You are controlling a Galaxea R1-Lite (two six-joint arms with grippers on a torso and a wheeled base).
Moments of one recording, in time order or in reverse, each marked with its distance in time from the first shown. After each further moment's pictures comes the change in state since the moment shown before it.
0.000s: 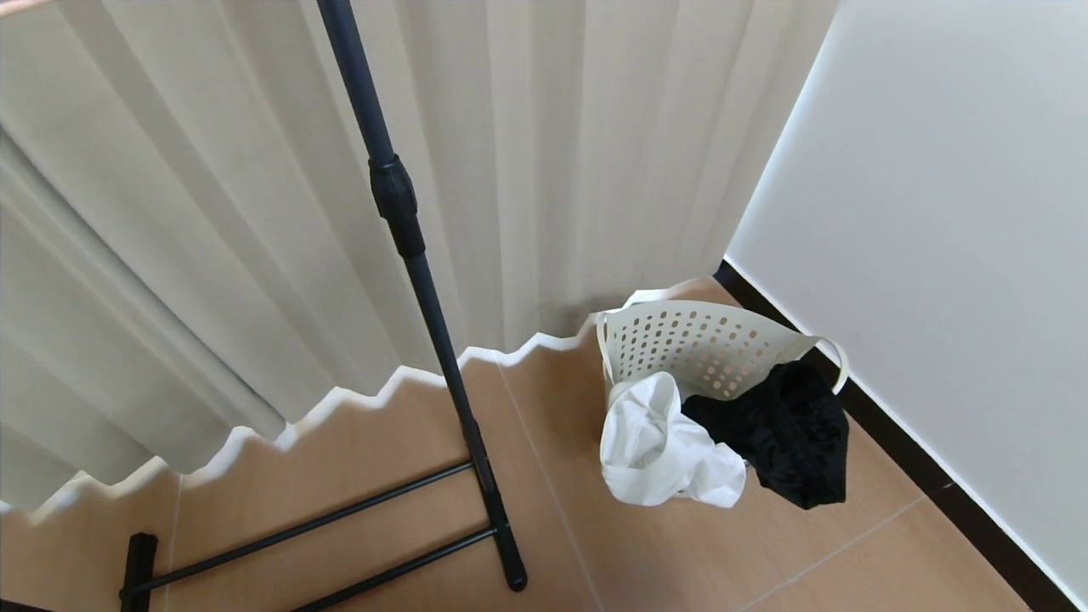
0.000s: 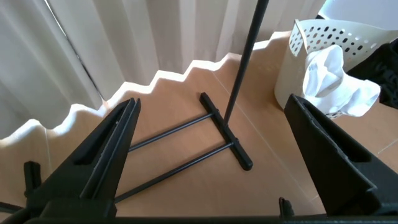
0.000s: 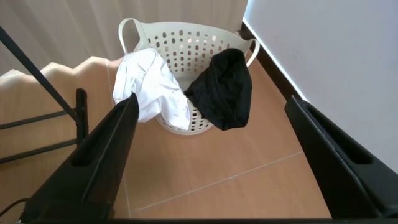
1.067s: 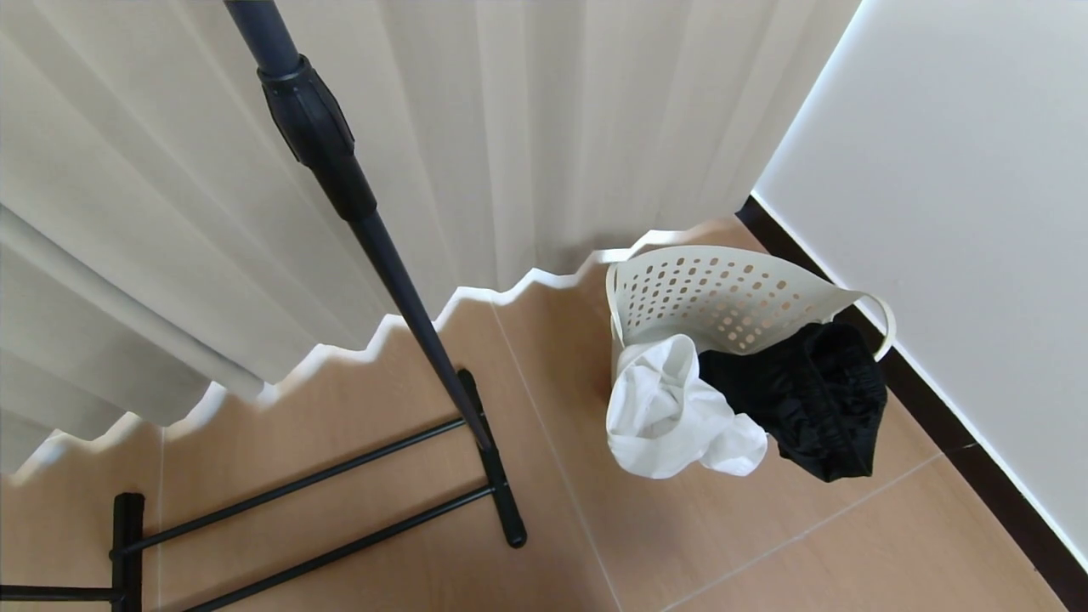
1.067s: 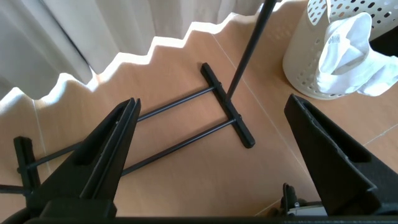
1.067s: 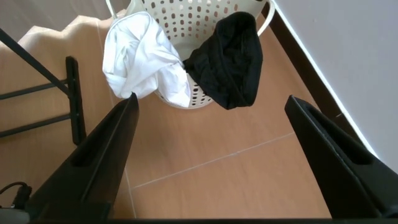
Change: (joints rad) left arm 0.000 0.001 0.000 0.000 0.003 0.000; right arm 0.000 0.000 -0.001 0.006 -0.001 -0.006
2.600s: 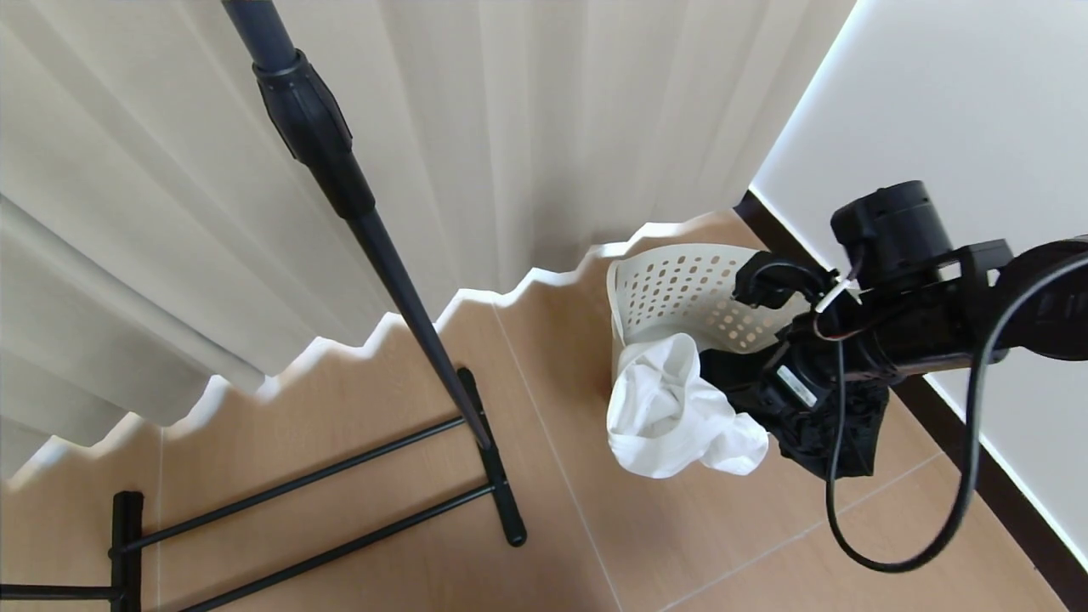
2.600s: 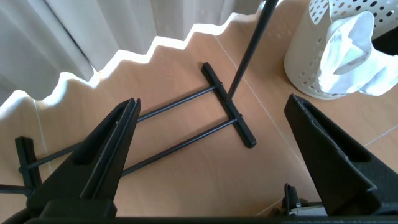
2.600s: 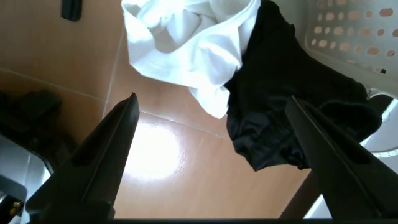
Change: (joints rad) left arm 0.000 -0.001 0.000 -0.001 0.002 0.005; right arm 0.351 1.773 -1.259 0.278 -0.123 -0.418
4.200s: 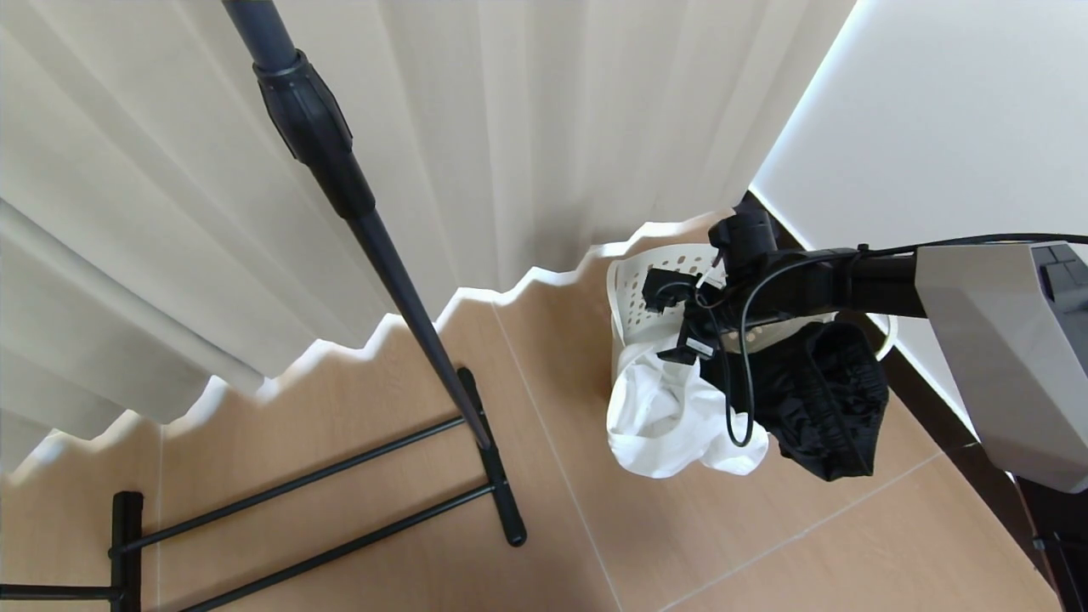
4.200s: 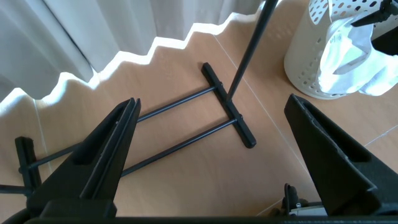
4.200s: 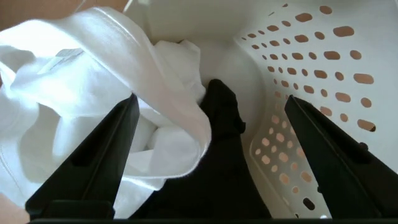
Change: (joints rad) left arm 0.000 0.000 0.000 0.000 0.000 0.000; right arm -0.097 0.636 -0.734 0.019 0.190 -0.523
